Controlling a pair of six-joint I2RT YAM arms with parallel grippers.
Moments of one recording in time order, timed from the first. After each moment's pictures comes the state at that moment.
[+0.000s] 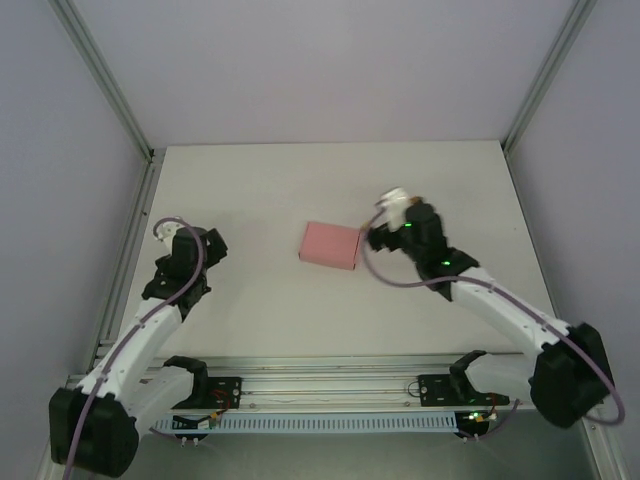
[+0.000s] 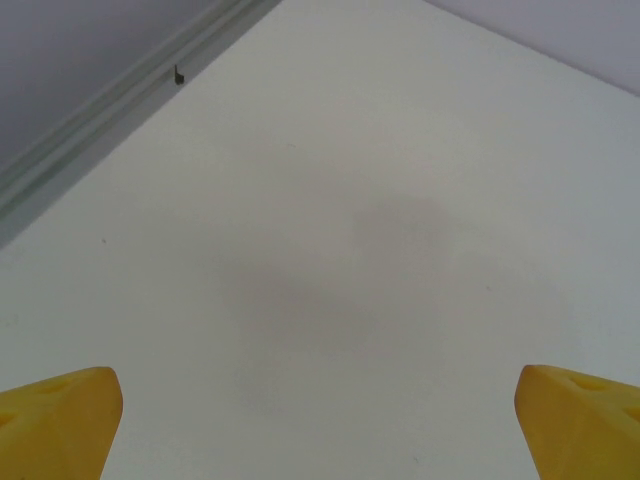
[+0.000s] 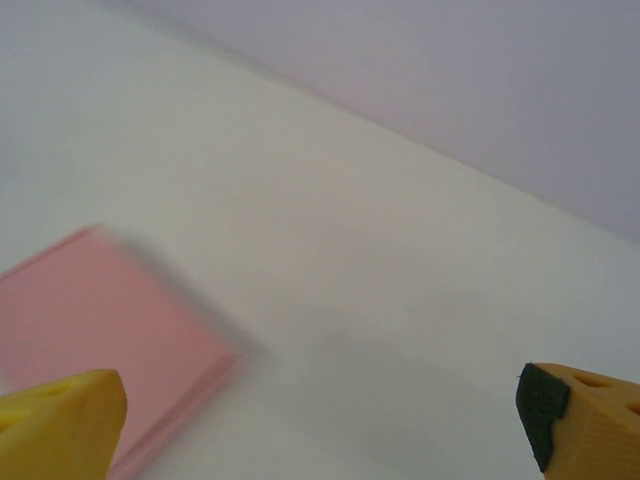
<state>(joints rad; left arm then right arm) -0.19 0.97 0.60 -0.27 -0.50 -0.52 0.48 1.14 0.72 0.00 0.21 -0.13</state>
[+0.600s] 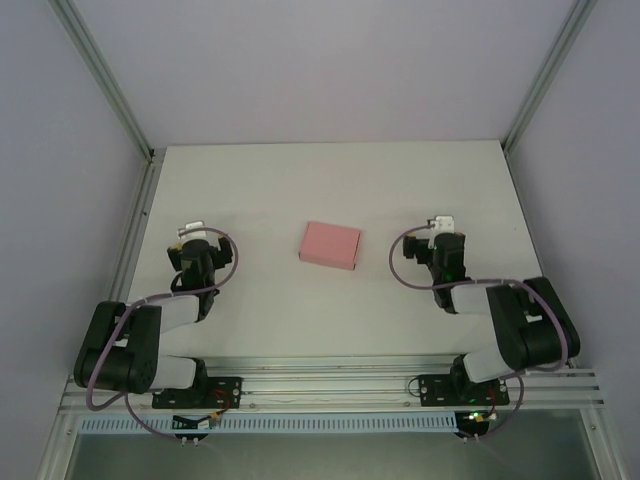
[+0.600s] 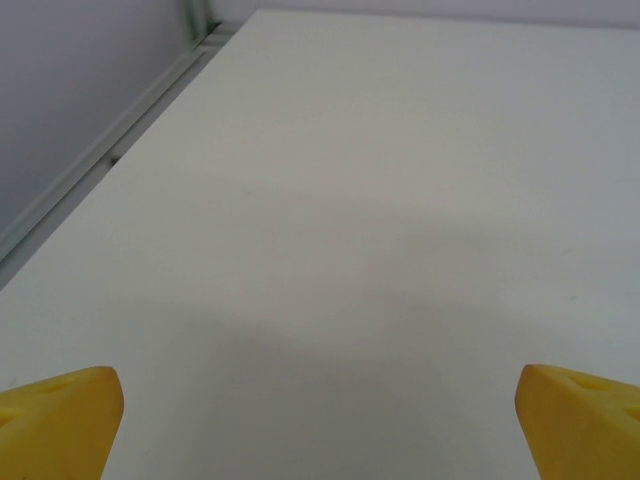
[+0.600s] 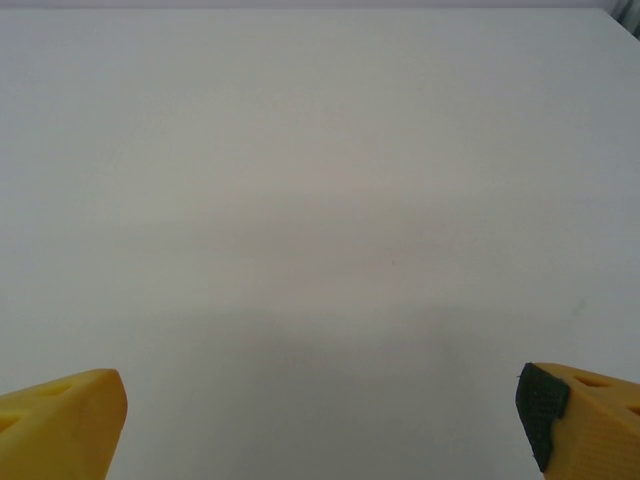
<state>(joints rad) -0.09 1.35 0.35 0.61 -0.35 -0.11 0.20 1.49 0.38 0.69 0.21 0.04</state>
